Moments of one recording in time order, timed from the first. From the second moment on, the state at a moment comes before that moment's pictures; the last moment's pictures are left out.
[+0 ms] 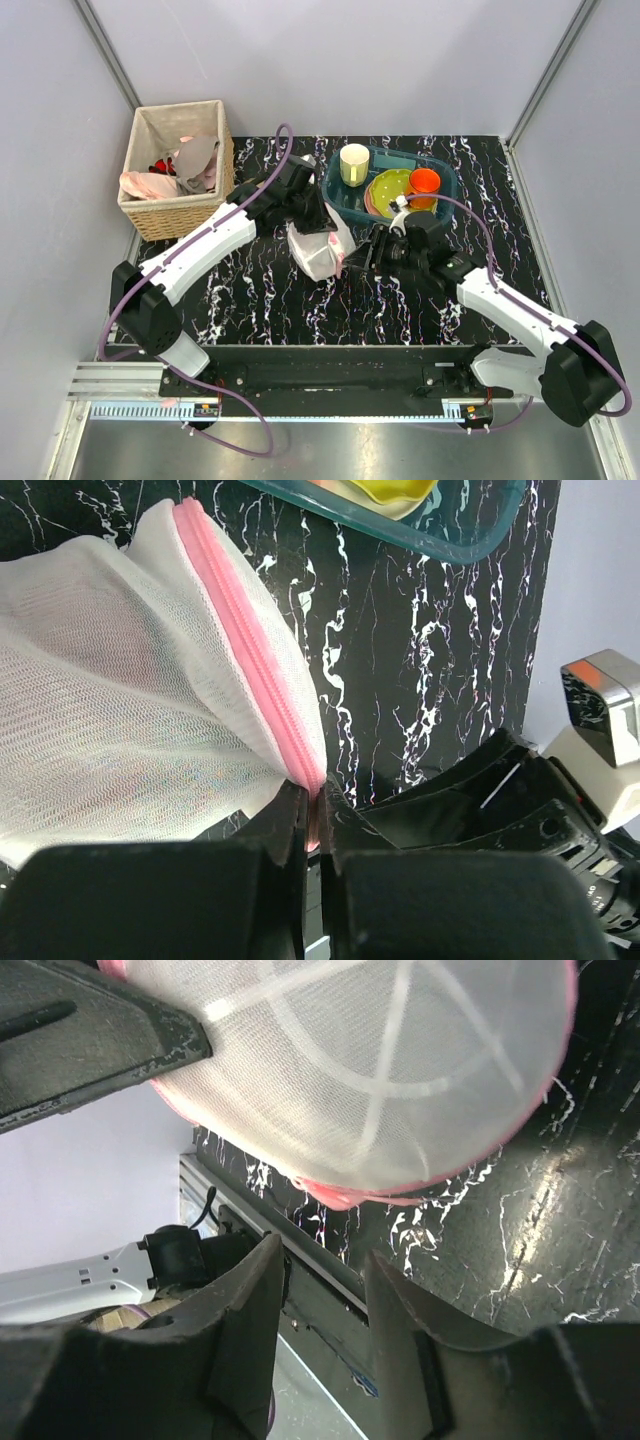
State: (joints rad) left arm -0.67 1.57 1.46 -0.68 0.15 -0.85; right arm 0.58 1.13 0.74 -0.13 -0.40 0.90
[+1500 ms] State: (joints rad) left arm -0.66 1.57 1.41 -0.63 0.20 -0.87; right arm 0.62 1.22 0.72 0.06 -0.38 0.92
